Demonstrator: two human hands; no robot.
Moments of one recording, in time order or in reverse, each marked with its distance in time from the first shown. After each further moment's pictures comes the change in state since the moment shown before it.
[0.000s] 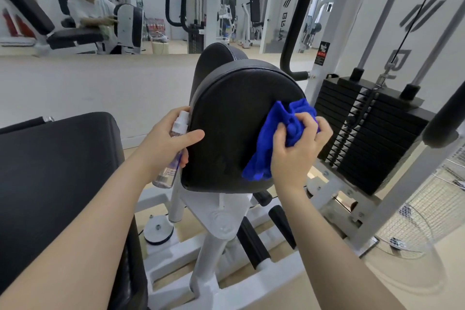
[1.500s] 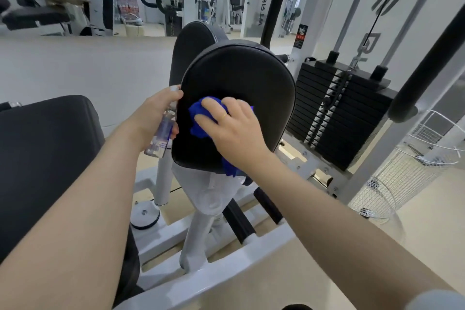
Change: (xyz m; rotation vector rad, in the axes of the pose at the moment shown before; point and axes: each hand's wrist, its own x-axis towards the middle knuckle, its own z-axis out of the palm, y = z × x) left_hand 0.017 0.005 0.004 -0.248 -0.058 -0.151; right_hand -0.015 -0.032 0.011 -0.494 -0.361 -1.128
